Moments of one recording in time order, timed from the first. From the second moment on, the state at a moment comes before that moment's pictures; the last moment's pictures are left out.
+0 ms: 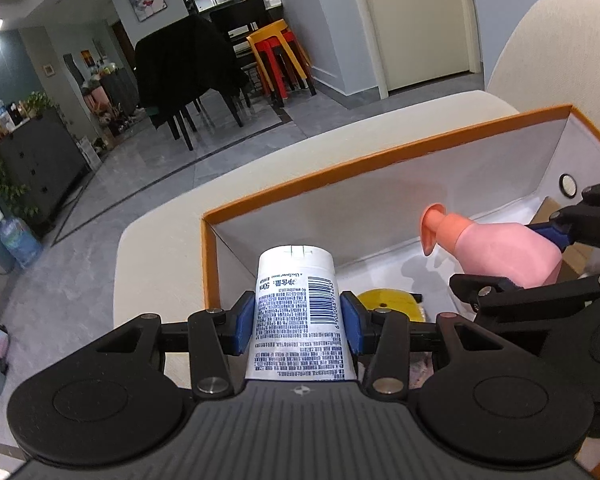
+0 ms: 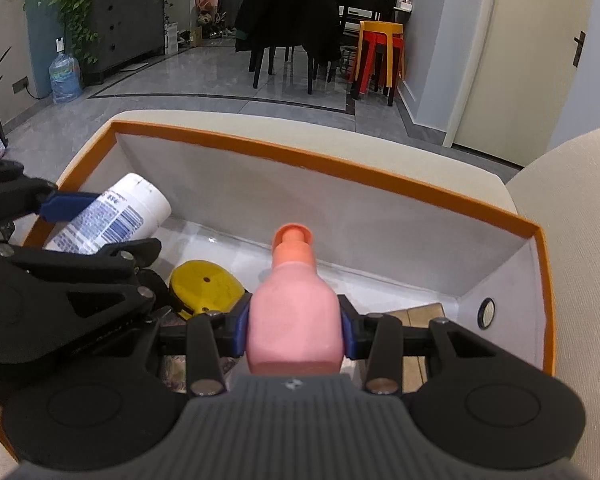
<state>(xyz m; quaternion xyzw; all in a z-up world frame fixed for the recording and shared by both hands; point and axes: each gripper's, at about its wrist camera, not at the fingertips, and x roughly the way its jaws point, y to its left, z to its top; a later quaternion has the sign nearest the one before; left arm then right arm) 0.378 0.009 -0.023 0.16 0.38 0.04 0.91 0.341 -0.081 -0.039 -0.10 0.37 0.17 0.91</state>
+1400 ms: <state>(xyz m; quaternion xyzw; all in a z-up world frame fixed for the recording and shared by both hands) 0.354 0.001 0.020 0.19 0.36 0.06 0.91 0.329 -0.084 0.009 -0.15 0.34 0.18 0.91</state>
